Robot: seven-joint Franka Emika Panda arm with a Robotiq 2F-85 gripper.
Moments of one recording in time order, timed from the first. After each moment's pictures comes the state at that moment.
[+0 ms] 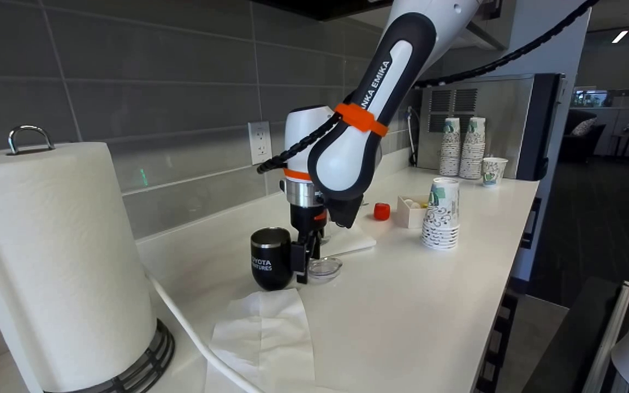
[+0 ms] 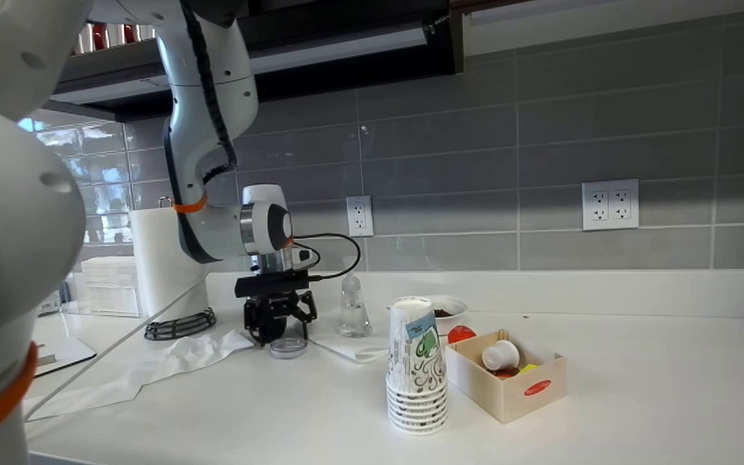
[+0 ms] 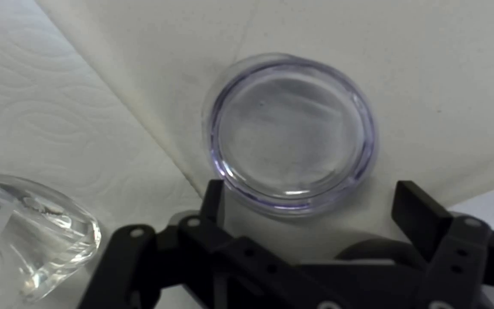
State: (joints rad) arm 0.22 0.45 0.17 -2.19 -0.24 2.71 -0.05
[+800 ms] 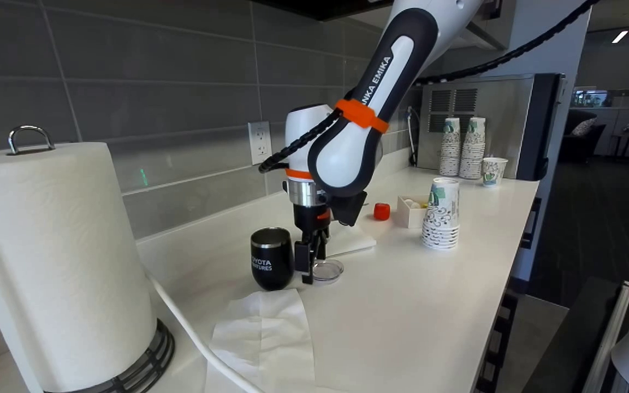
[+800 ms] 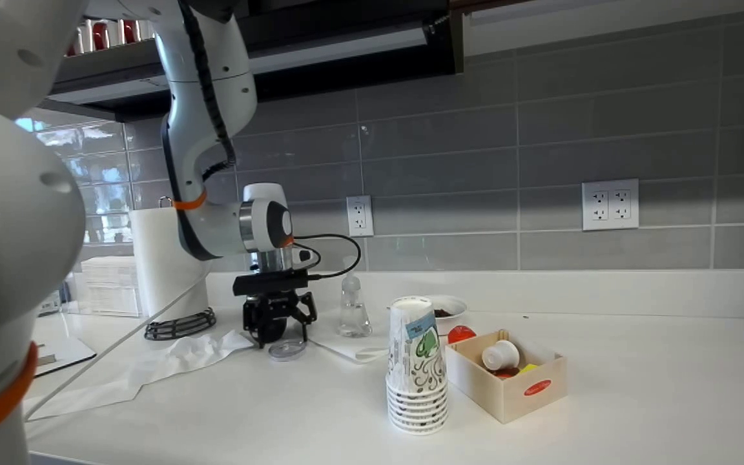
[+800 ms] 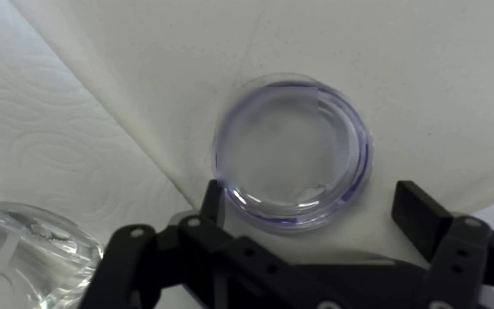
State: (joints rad) arm 0.22 0.44 0.17 -2.20 -0.22 2.65 -0.04
